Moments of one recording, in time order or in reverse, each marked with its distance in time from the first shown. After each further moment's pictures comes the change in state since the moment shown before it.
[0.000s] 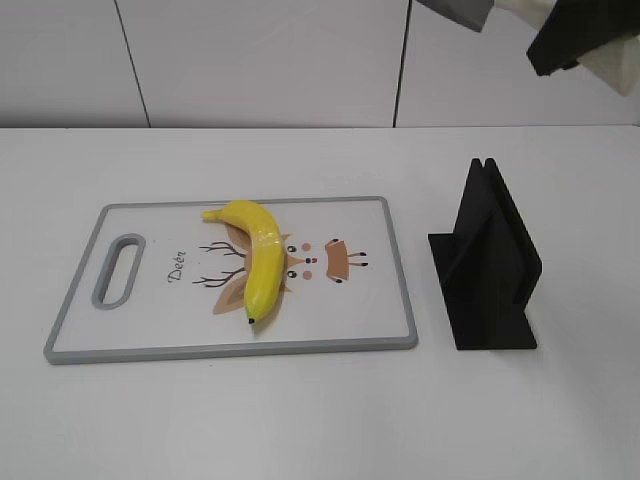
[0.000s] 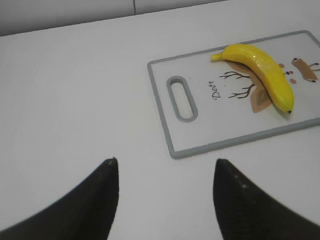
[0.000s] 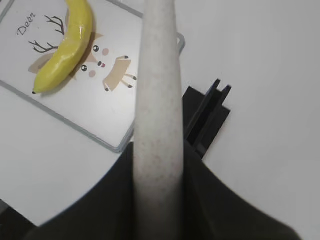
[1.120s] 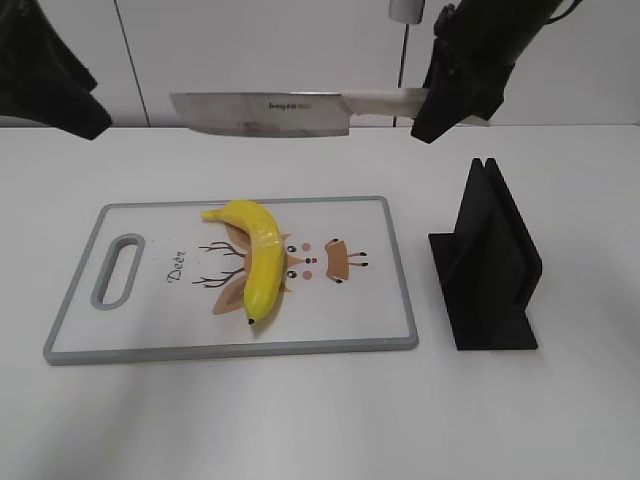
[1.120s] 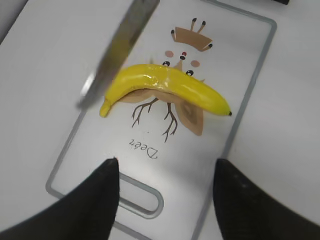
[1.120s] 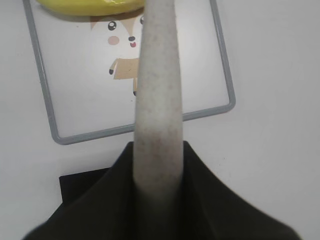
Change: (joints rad) left arm -0.170 1.266 -0.802 -0.300 0.132 0.847; right arm 0.032 0.488 -0.295 0.141 0.084 -0.946
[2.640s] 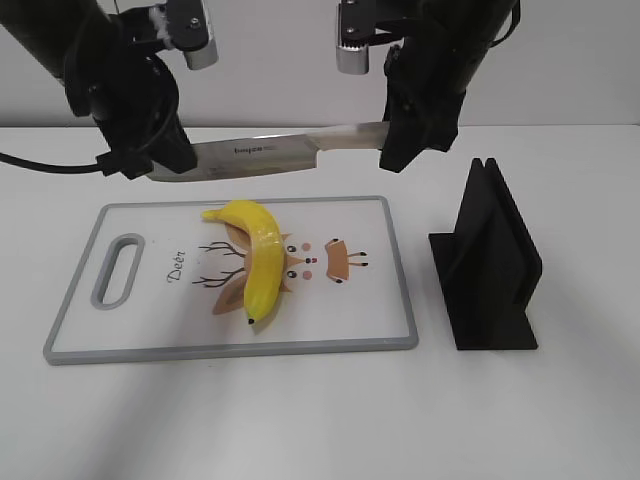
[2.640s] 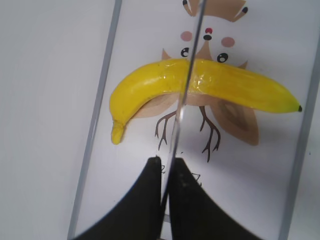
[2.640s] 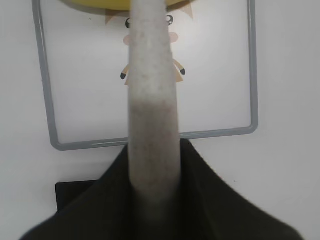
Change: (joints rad) left arm -0.130 0.319 -0.087 0.144 -0.178 0.110; right arm 0.090 0.084 -0.046 -0.111 0.006 0.057
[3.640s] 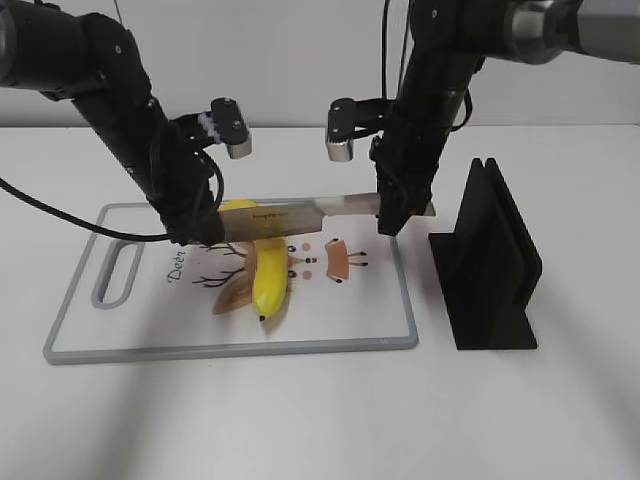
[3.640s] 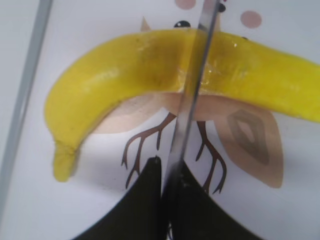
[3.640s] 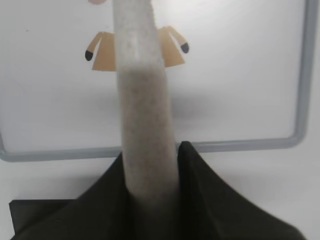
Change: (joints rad) left arm 0.005 0.273 -0.027 -0.074 -0.082 -0.020; right arm -0.008 0.267 -0.112 -0.029 0.014 0.005
